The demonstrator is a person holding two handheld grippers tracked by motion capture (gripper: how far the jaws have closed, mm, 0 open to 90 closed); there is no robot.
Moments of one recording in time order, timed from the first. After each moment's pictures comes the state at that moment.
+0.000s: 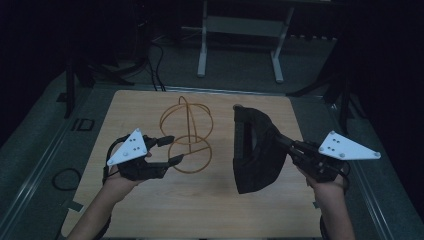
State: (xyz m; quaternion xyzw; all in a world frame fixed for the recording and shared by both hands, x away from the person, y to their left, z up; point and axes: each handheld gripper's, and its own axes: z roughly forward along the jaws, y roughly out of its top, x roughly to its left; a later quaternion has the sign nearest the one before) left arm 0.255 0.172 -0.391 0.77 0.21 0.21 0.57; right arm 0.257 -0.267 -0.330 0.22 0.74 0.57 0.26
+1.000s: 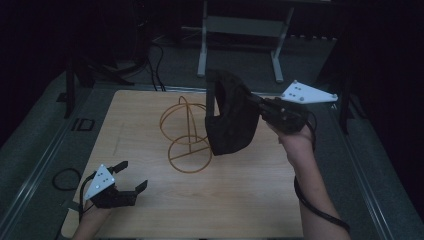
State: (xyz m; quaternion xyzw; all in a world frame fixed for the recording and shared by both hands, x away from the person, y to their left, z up) left arm 0.223 0.251 -0.520 0.72 0.36 0.27 0.52; right arm 0.335 -0.197 -0.287 0.23 0.75 0.57 0.25
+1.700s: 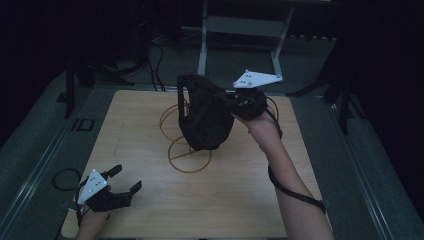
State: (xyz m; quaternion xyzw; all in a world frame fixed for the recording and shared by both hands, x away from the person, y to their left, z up) left arm 0.220 0.267 -0.539 0.69 0.40 0.27 0.55; right arm 0.377 -0.121 -0.300 0.22 0.81 0.51 0.21
